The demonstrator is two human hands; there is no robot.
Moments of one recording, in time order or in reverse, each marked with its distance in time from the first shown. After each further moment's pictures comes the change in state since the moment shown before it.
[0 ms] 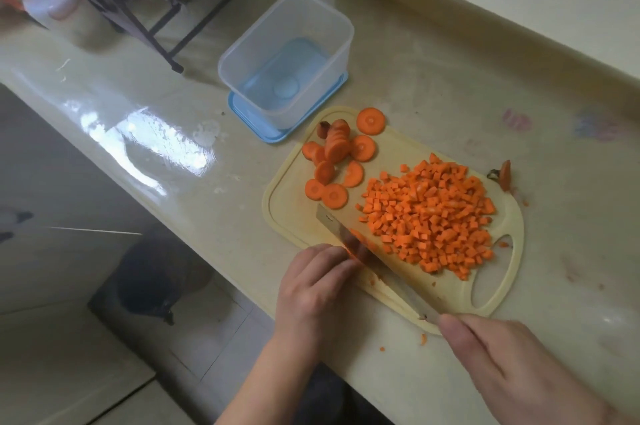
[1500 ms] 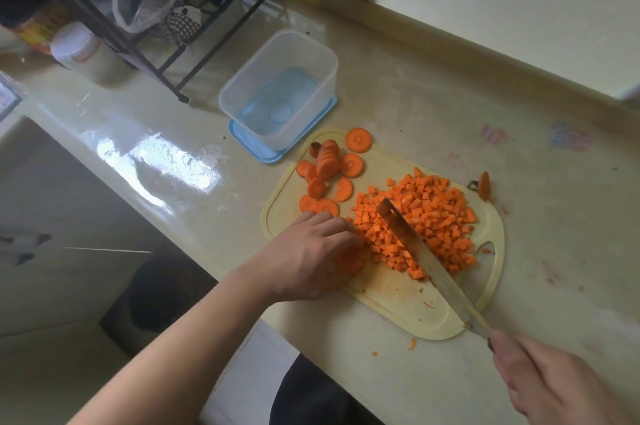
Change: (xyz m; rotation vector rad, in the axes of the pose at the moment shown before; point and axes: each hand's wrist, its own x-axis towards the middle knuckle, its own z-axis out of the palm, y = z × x) left_hand 0.093 -0.029 -0.030 0.065 -0.750 0.286; right_hand -0.034 0.027 -0.020 0.135 0.212 0.242
